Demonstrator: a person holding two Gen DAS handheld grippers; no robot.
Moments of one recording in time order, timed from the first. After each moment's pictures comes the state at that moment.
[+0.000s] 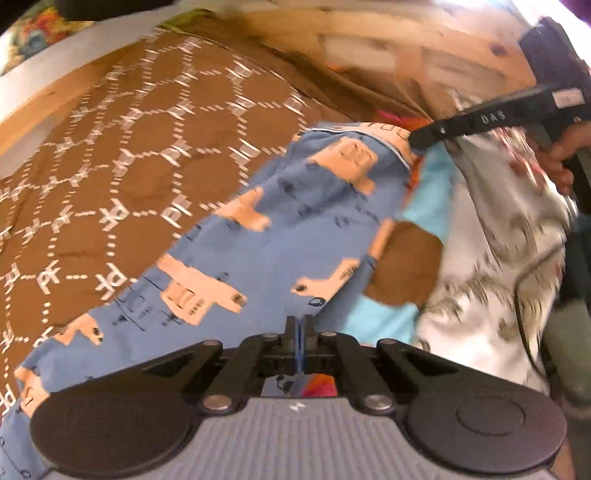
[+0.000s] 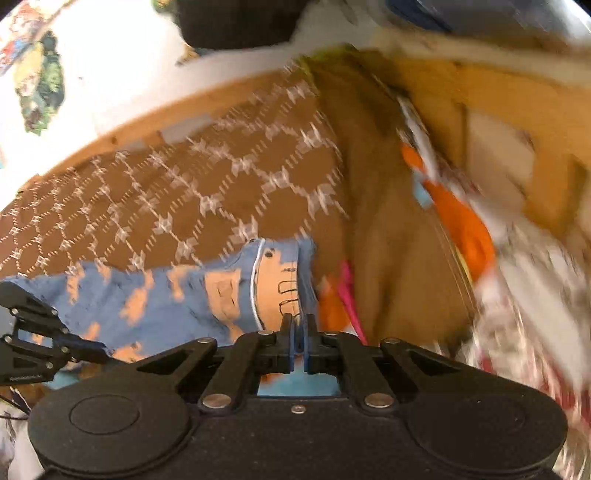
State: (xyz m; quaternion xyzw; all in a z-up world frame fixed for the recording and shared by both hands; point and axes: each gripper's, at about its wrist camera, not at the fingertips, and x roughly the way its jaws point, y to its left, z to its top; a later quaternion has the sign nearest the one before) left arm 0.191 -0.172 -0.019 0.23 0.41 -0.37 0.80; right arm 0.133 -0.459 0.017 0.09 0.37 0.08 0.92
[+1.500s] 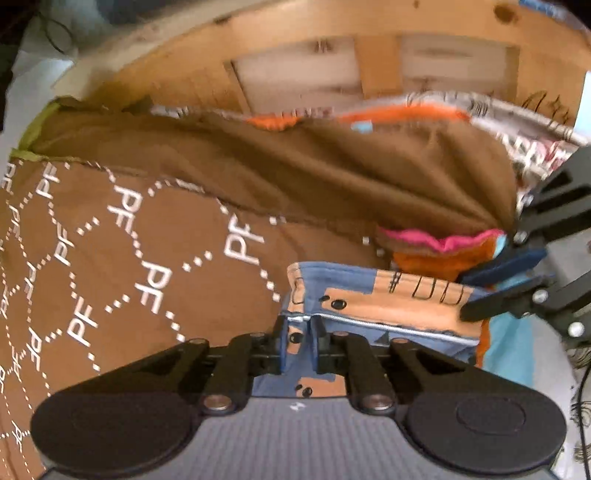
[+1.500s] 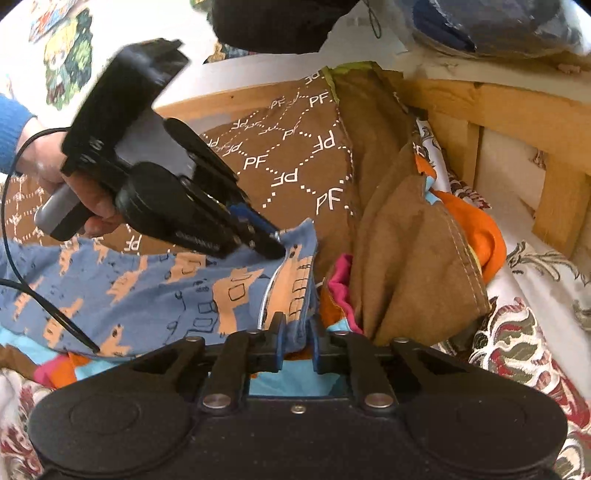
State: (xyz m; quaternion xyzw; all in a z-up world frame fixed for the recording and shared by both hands) left arm 0.301 -0.346 -0.007 0.37 0.34 -0.43 0.75; right arm 0.124 -0.447 -0.004 0.02 0.32 0.11 0.94
